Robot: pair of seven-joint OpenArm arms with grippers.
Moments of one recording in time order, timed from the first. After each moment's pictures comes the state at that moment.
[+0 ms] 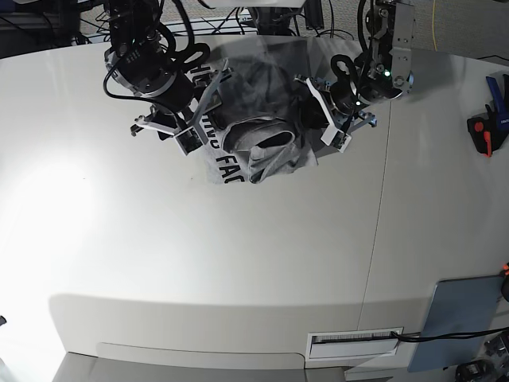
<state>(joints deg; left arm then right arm) 17.0 -7.3 2.2 99.4 -19.4 -27.2 44.2 -20.7 8.4 -8.7 128.2 6.2 16.4 -62.0</state>
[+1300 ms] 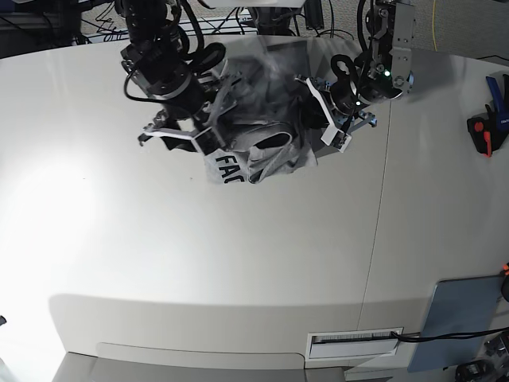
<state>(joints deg) 17.0 -7.3 2.2 99.4 -19.4 -27.2 44.2 -18.5 8.5 -14.6 128.2 -5.9 14.6 -60.3</state>
